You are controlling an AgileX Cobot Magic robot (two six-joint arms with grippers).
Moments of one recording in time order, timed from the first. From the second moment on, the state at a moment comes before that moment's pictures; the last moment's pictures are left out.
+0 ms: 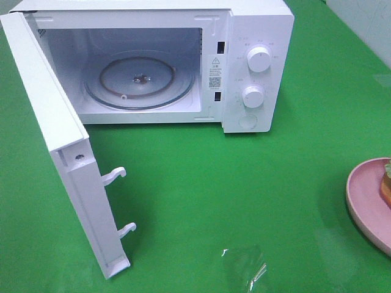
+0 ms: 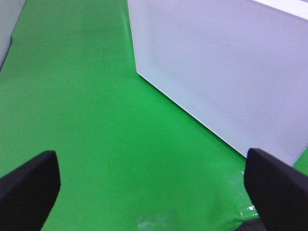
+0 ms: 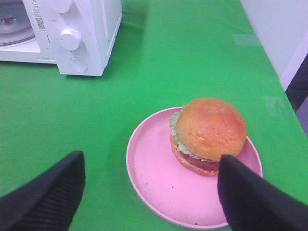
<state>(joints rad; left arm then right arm) -0.07 0.00 -0.52 -0.08 1.07 0.12 0.11 0.00 -0.50 -0.10 0.97 0.07</state>
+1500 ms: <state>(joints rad) -0.07 0.12 -0.54 -0.09 0.99 0.12 0.11 0.00 -0.50 -0.10 0.97 0.08</state>
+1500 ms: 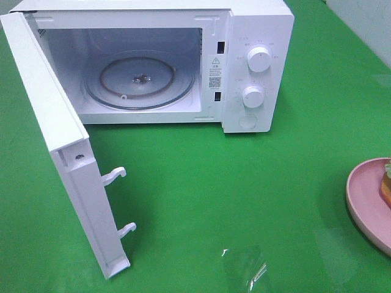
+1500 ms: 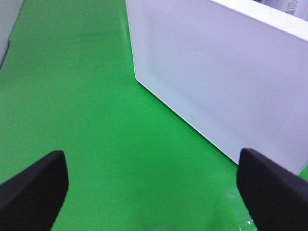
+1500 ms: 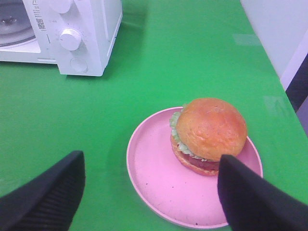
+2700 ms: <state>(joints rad) -0.07 1.04 -0.26 -0.02 -0.52 0.06 0.11 0.00 -0.50 -0.10 0.97 0.08</state>
